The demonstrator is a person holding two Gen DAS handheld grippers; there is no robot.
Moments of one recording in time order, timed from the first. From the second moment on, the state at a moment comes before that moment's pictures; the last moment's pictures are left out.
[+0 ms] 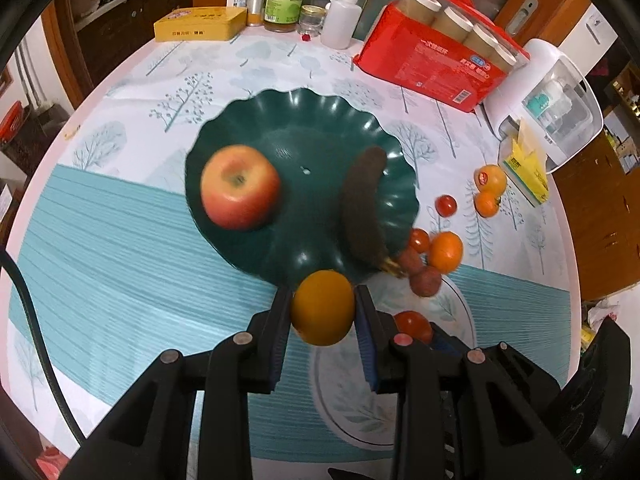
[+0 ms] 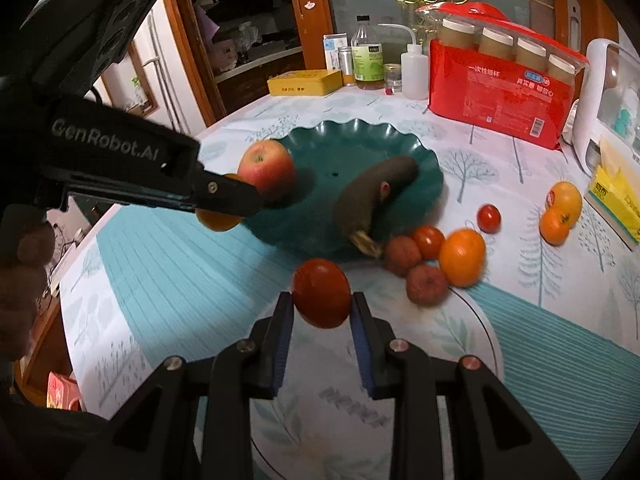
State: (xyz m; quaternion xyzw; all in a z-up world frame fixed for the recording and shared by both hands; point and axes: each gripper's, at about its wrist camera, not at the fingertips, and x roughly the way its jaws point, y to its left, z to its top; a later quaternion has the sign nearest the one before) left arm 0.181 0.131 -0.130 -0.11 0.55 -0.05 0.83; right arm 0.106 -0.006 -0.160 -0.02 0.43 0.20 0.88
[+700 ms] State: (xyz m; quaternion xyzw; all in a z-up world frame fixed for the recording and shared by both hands) left arm 0.229 0.163 -0.166 -0.07 0.58 -0.11 0.80; right arm 0.160 0.032 -0.177 0.04 0.44 0.13 0.89
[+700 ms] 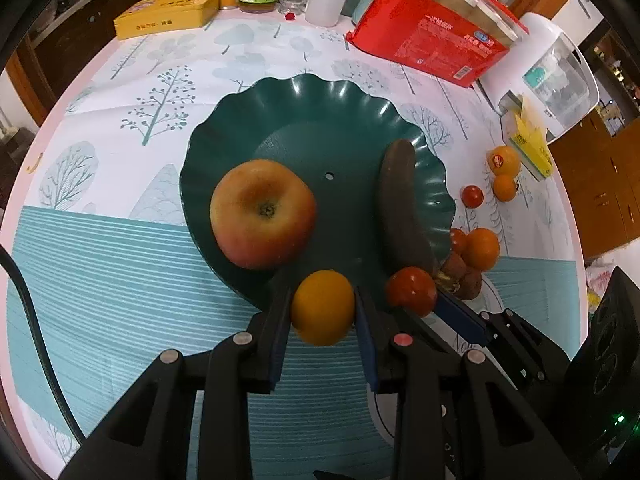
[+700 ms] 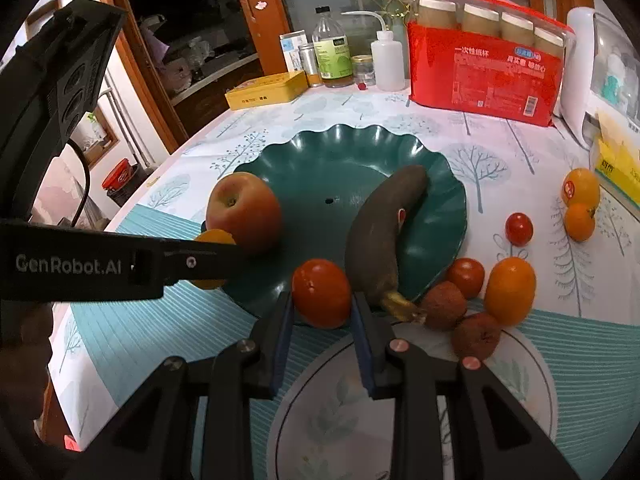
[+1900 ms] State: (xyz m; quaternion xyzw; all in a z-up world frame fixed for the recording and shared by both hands) left arm 0.200 0.159 -0.152 -0.07 0.57 -0.15 0.81; right arm 0.118 0.027 -0.172 0.06 0.45 0.05 0.89
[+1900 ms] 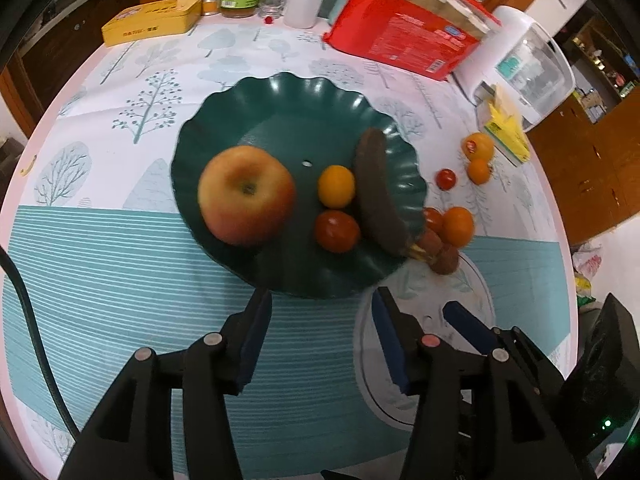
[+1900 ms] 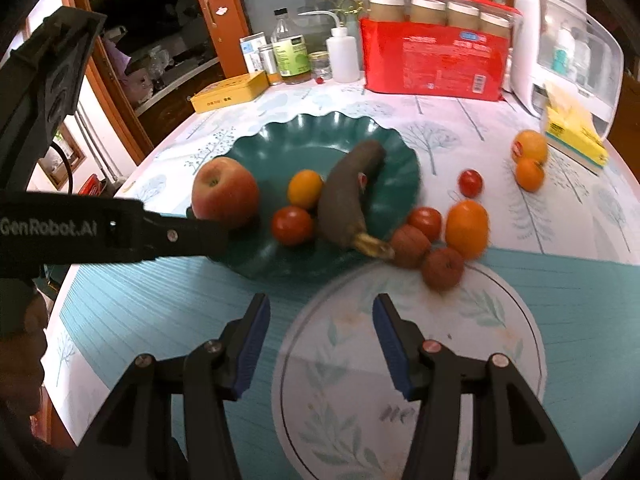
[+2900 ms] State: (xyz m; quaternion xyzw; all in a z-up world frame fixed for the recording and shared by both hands) left arm 0.169 0.041 -0.133 -0.03 0.57 -0.12 0.82; right arm 0.068 -0.168 -0.172 0.19 0.50 -0.02 0.84
